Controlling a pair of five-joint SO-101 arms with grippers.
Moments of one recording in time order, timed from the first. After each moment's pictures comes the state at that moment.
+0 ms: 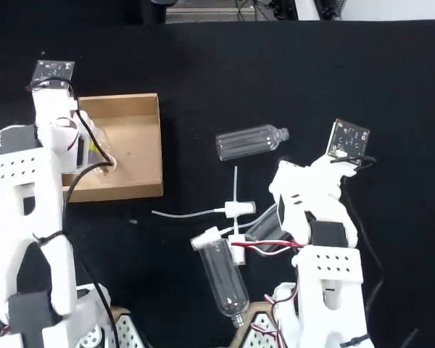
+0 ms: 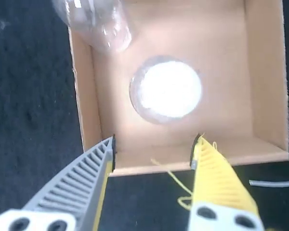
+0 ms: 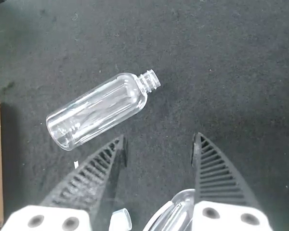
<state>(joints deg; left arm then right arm) -17.1 -21.1 20.4 70.5 -16.5 3.9 -57.8 71.7 35.8 -15.4</state>
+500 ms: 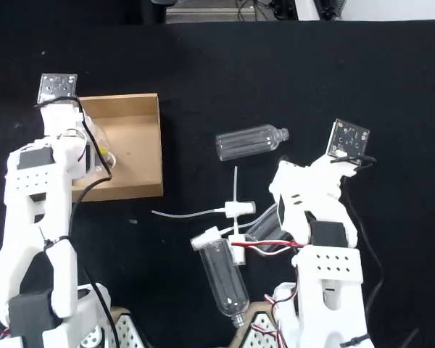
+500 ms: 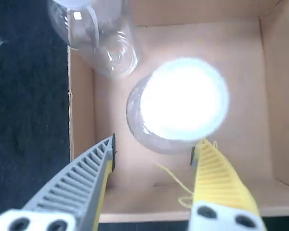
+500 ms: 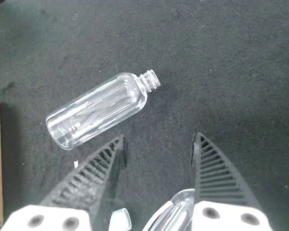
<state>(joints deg) -16.9 -22.0 37.5 46.5 -13.7 3.9 -57.8 71.7 35.8 -15.4</state>
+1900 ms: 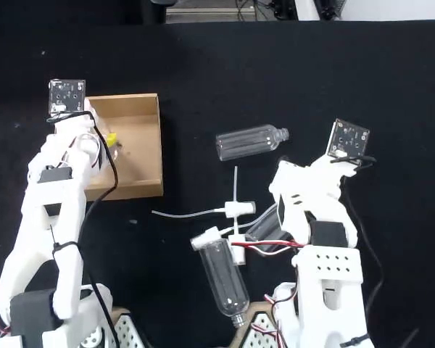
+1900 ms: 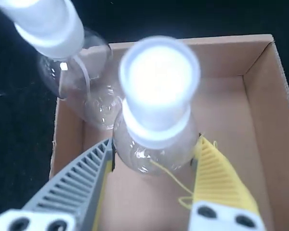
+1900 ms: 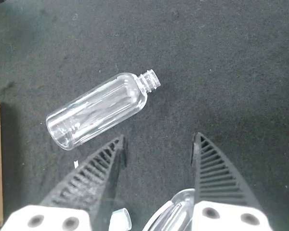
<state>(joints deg) -13.6 -22.0 50.2 18.9 -10.4 3.9 -57.8 71.7 35.8 -15.4</state>
